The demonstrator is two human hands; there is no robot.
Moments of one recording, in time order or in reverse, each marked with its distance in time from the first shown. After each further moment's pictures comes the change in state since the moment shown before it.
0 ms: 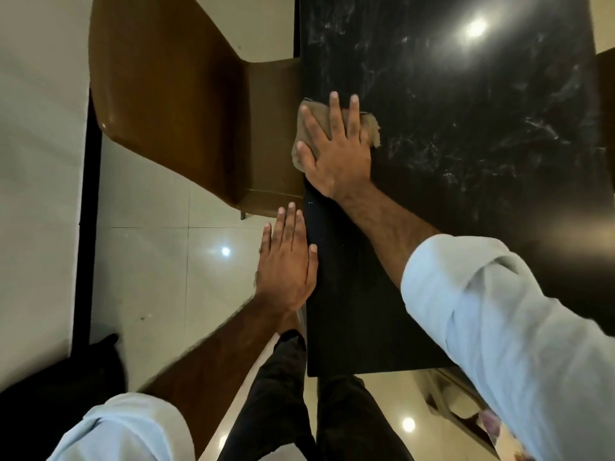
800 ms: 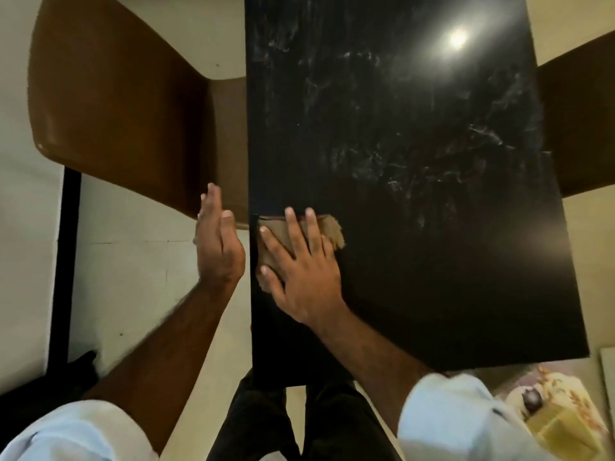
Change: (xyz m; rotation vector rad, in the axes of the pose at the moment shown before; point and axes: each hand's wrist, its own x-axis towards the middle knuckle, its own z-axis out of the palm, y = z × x) left_hand 0.036 0.021 -0.029 -0.652 0.511 -0.226; right_hand -0.189 0.034 0.001 0.122 -0.150 -0.145
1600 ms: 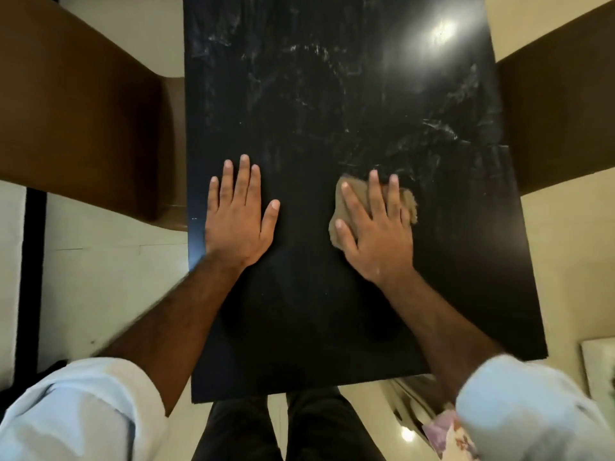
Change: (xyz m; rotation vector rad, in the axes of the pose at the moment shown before) left_hand 0.012 0.081 0.099 0.813 -0.309 0.347; right_hand -0.010 0.217 -0.041 -0.119 0.060 0.248
